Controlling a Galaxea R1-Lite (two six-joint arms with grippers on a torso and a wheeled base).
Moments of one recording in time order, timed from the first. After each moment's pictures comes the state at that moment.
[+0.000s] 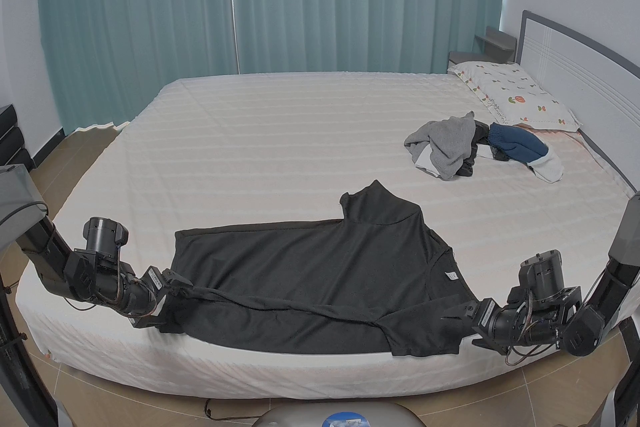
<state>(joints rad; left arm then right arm) 0.06 2.04 -0.66 -0.39 -0.37 -0.79 0.30 1.96 -0.31 -0.88 0.17 0.94</state>
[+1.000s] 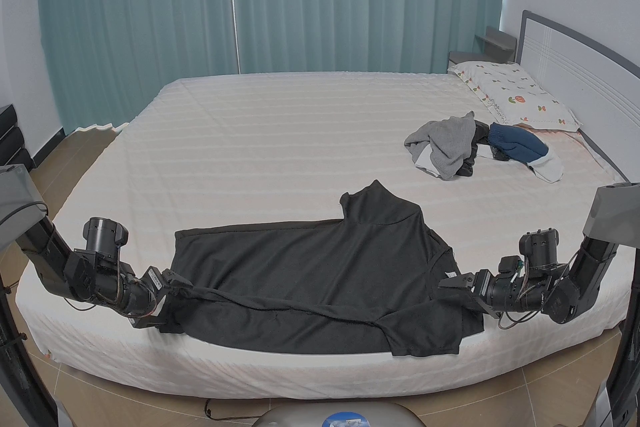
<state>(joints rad) 0.06 2.04 -0.65 -0.39 -0.37 -0.79 0.12 2.20 -0.53 -0.97 0.48 0.67</state>
